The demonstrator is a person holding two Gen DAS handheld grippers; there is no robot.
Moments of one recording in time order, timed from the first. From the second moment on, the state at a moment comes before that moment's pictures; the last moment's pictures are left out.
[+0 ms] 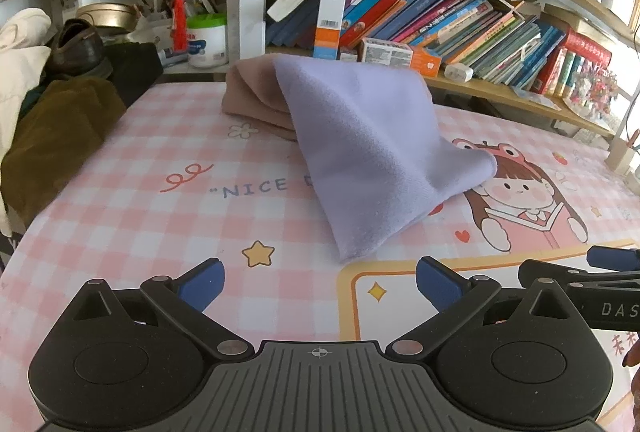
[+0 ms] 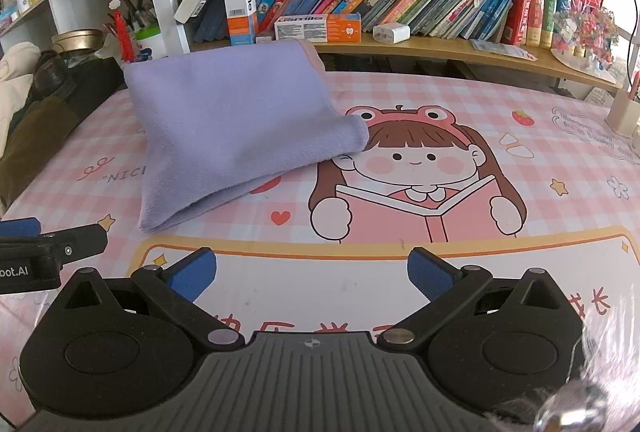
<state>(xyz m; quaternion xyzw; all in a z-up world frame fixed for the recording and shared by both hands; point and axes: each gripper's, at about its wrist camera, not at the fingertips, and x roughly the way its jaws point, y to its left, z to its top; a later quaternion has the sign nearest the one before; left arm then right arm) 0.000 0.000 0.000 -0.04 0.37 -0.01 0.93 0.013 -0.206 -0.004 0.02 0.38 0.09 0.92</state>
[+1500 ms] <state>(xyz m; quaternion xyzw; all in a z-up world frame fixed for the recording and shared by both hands) 0.004 0.000 0.000 -0.04 0.38 -0.01 0.93 0.013 -0.206 -0.004 0.02 0.38 0.08 0.92</state>
